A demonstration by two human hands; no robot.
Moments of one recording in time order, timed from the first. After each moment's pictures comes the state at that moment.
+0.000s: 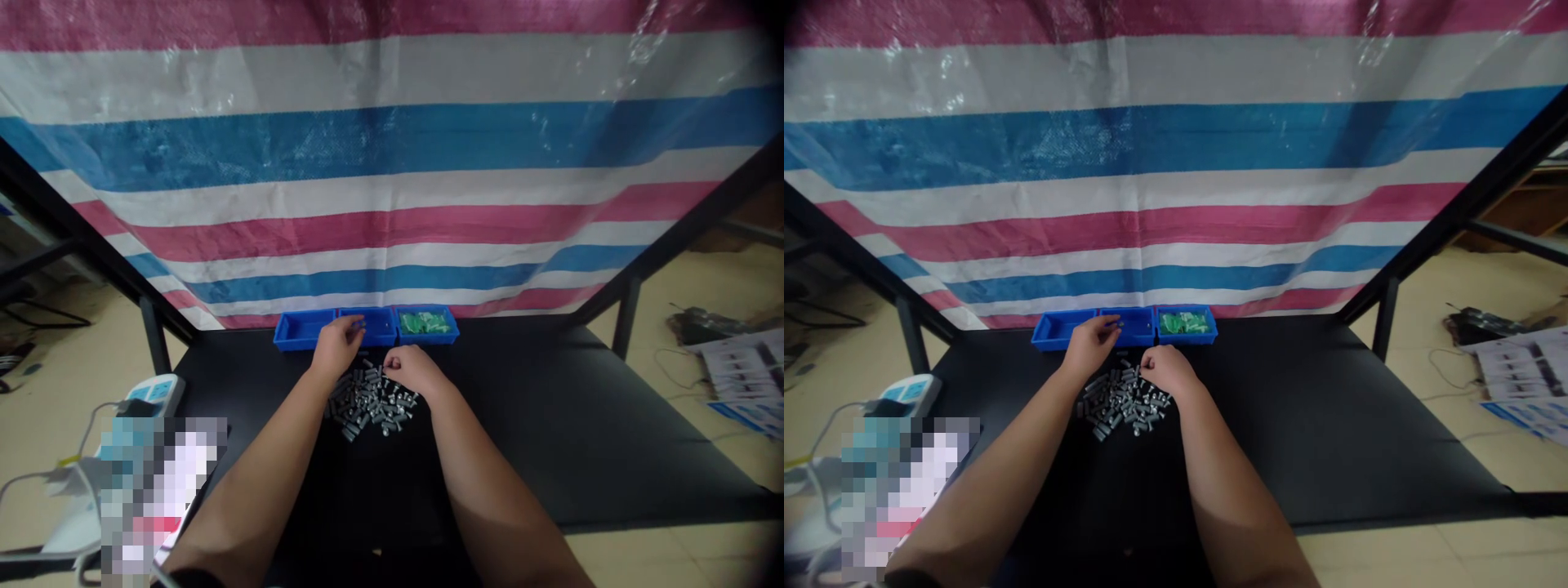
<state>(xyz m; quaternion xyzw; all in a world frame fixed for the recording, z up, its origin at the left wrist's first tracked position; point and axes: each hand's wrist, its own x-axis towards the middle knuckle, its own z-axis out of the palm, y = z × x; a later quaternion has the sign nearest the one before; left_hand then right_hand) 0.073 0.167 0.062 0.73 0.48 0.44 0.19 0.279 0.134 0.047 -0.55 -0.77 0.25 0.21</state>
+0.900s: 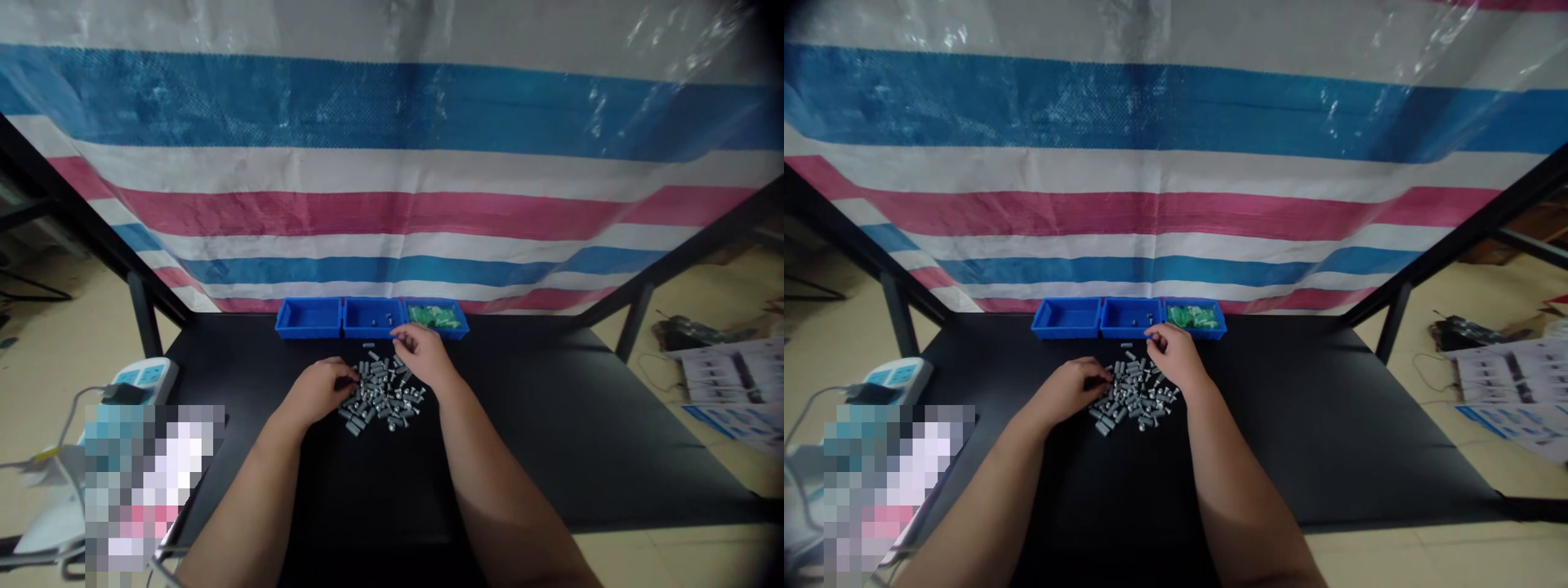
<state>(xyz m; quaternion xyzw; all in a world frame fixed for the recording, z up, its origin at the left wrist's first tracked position) 0.019 0.099 0.044 0.82 0.46 0.21 0.27 0.275 0.137 0.047 -0.52 -0.73 0.22 0.38</state>
